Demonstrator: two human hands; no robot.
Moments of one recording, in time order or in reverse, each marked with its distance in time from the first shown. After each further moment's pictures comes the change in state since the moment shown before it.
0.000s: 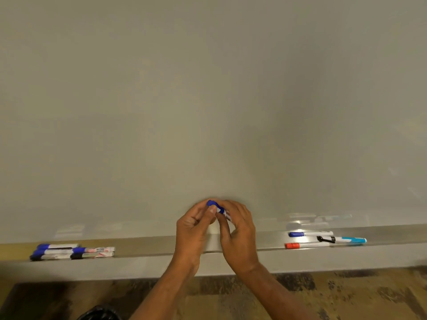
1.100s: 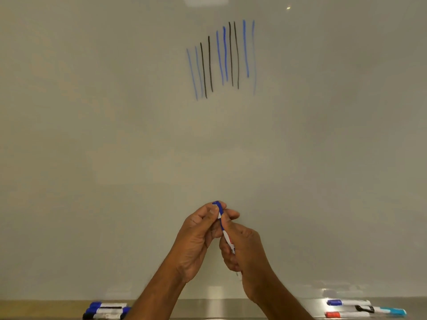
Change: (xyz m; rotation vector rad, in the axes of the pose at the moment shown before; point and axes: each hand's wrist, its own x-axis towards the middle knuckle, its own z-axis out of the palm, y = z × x) left_hand -0.044 0.230 -0.092 -0.168 -0.334 0.148; right_hand 0.045 -0.267 0.009 0.608 -0.336 0.557
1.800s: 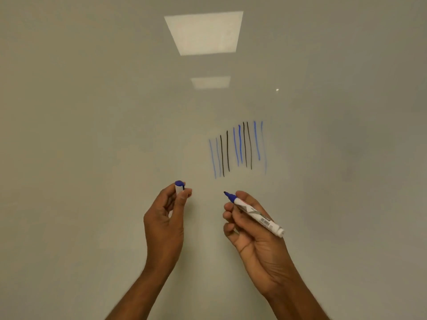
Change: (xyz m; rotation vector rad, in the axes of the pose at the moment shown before) left_hand 0.046 0.156 -0.006 0.467 0.426 0.896; right_hand 0.009 -0.147 0.043 0.576 -0.294 -0.533
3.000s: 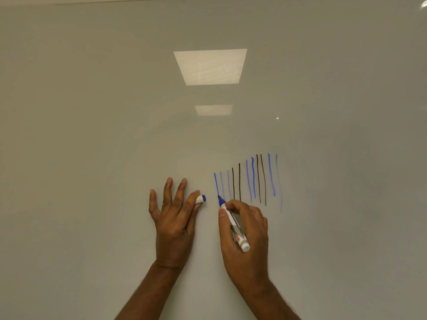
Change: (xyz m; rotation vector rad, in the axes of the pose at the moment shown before) left_hand 0.101 -0.084 0.024 0.638 0.121 0.861; right_hand 0.112 0.049 -0.002 -1.197 0.253 -1.142
